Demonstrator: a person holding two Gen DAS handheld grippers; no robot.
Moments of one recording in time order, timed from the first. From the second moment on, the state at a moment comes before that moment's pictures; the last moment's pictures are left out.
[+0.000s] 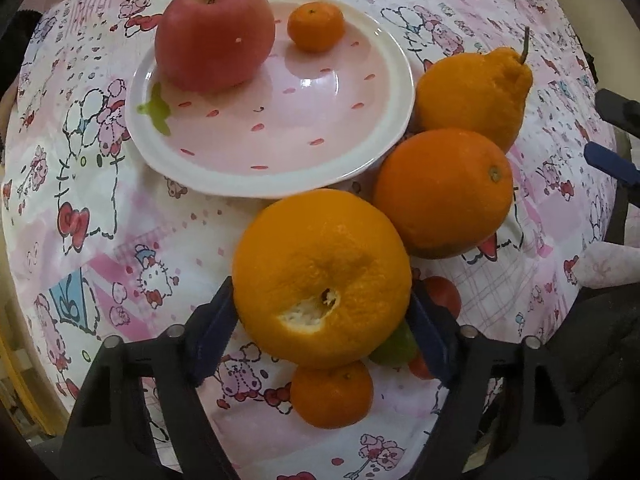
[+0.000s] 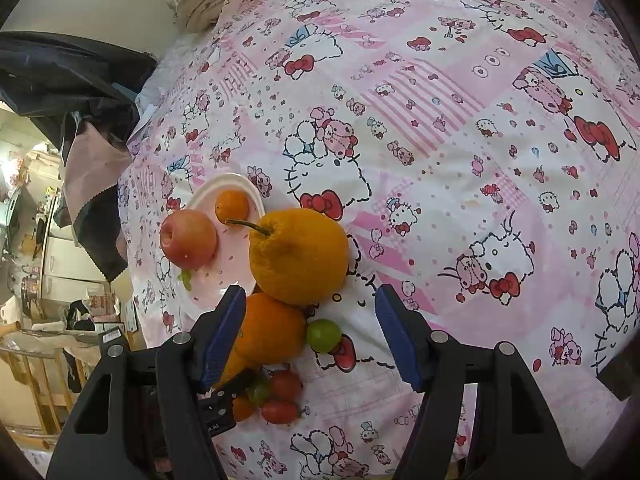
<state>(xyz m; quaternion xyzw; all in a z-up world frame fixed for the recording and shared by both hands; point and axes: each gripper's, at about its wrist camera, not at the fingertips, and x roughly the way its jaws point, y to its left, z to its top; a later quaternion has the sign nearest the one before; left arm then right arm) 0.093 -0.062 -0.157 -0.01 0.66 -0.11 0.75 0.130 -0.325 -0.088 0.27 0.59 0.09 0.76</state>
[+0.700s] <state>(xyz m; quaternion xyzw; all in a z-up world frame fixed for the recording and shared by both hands) 0.066 0.005 -0.079 -0.05 0.58 -0.05 0.81 0.129 -0.311 -0.087 0.26 0.59 0.09 0.76</state>
